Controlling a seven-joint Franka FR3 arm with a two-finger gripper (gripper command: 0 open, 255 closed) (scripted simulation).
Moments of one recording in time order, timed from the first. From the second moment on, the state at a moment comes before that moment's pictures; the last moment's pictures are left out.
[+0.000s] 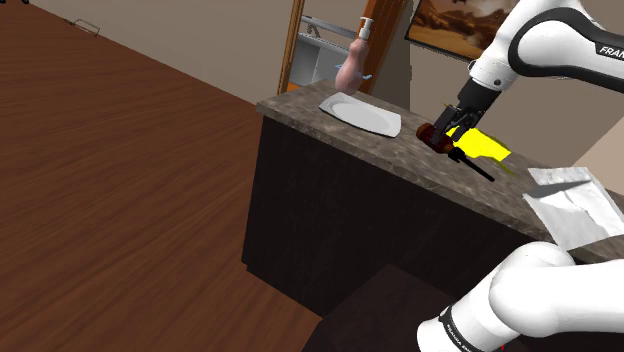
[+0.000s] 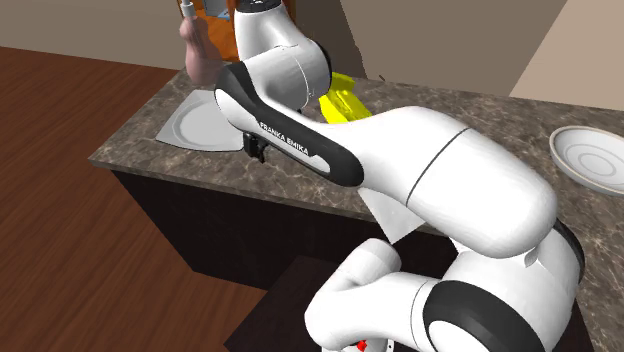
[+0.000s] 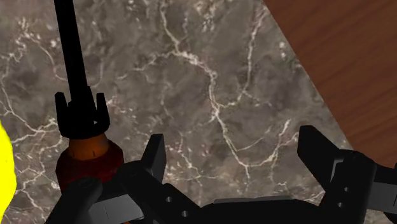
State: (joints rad) arm -0.08 -0.75 -0.17 -2.30 -0.16 1.65 -0.02
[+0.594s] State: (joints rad) arm -0.19 -0.63 -0.35 -2.23 -0.20 1.73 -0.02
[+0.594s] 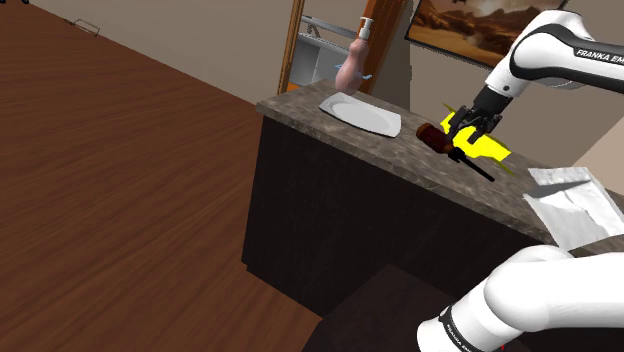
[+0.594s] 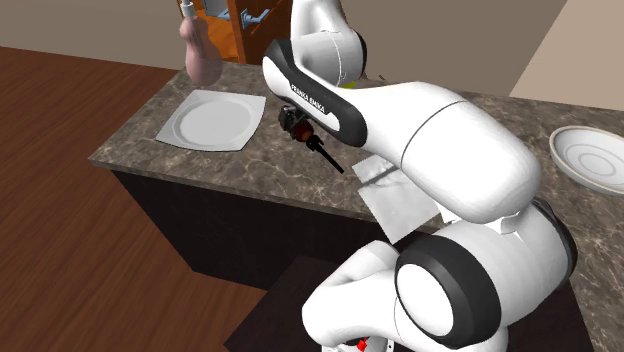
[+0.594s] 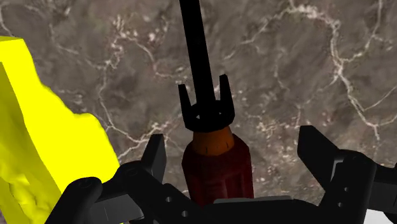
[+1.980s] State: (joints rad) arm -0.21 -0.62 -0.38 -2.32 -0.22 1.83 -0.02
